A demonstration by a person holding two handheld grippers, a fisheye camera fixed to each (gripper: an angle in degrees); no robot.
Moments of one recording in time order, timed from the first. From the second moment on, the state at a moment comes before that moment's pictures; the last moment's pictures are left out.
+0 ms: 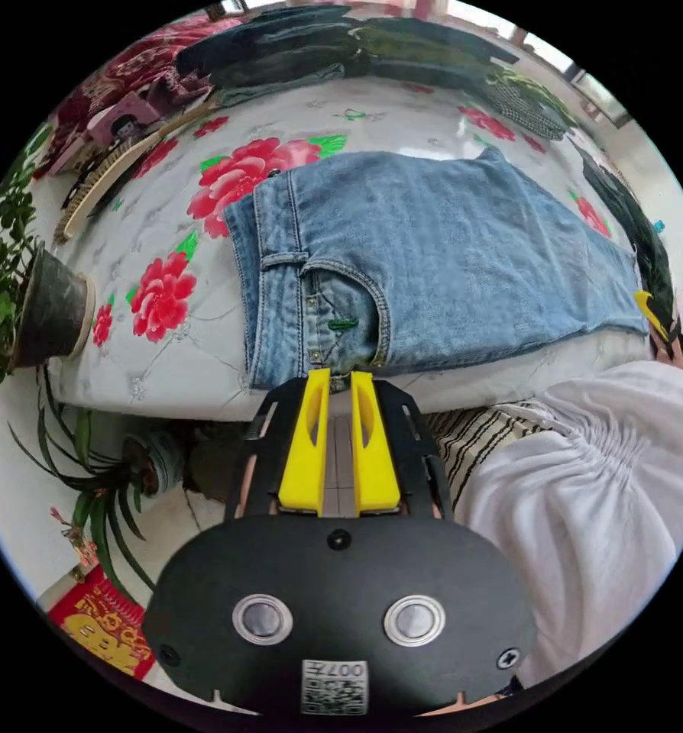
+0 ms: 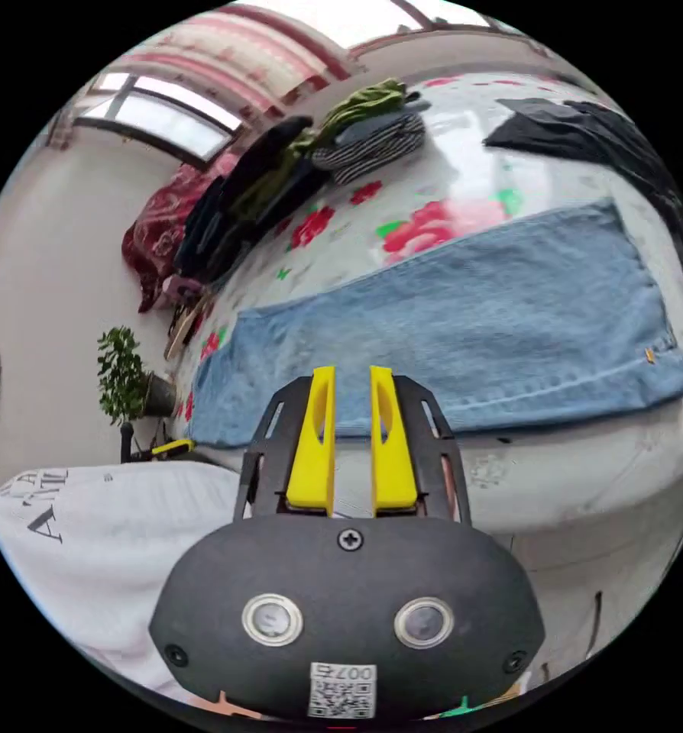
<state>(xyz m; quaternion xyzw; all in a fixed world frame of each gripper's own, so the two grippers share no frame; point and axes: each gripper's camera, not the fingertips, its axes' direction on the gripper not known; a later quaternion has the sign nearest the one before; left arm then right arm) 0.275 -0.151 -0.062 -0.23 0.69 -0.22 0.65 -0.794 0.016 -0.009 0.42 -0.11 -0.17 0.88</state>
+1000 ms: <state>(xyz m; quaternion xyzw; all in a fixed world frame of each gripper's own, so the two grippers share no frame) 0.423 0.106 -0.074 -0.28 0.60 -0.73 0.18 -0.874 0.083 -0.138 0.50 -0.02 -0.41 0.76</state>
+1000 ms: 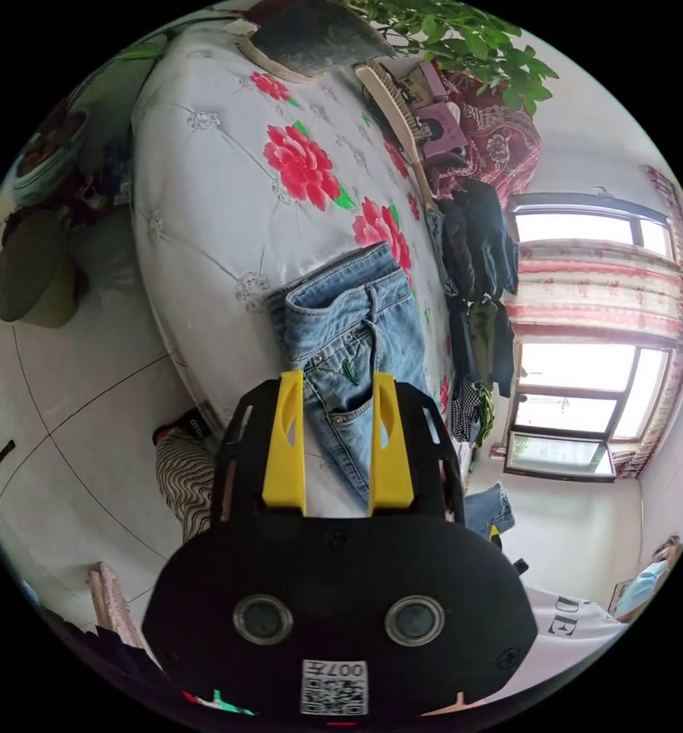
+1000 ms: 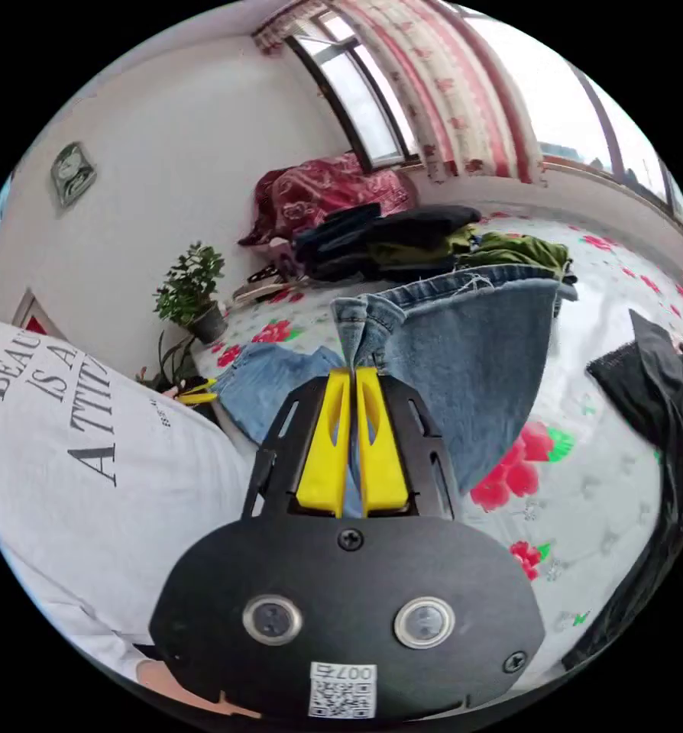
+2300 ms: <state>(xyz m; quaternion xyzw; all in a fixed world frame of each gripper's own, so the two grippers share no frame) 0.457 0.053 -0.065 -0.22 0.58 -0.77 0.12 -0.962 0.020 0.019 0.29 -0.08 -0.35 0.88</state>
